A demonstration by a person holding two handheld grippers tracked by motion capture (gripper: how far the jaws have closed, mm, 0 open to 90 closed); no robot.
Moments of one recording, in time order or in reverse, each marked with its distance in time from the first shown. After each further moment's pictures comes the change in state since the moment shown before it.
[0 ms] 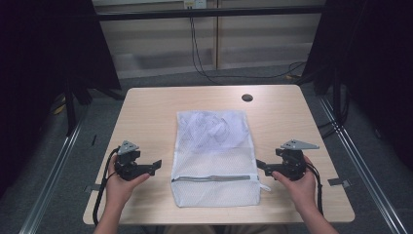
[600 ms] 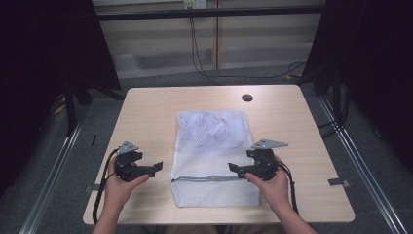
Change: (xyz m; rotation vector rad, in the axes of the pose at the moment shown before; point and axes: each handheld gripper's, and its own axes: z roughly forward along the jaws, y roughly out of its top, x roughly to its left) left arm -0.003 0.000 -0.005 0.023 -0.049 -0.008; right arm 0.068 0.020 0.040 0.035 0.143 -0.035
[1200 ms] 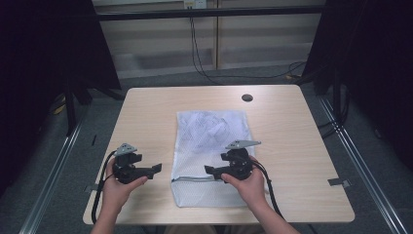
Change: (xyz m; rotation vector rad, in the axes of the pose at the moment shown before) left arm 0.000 -0.003 -0.006 0.007 -0.022 -0.016; right arm 0.042 0.014 0.040 0.034 0.120 0.021
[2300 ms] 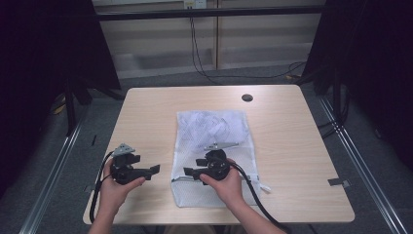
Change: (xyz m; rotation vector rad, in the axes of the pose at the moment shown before) left arm 0.003 -0.001 -0.005 0.004 -0.010 -0.008; right arm 0.034 0.006 0.046 0.009 0.131 0.059
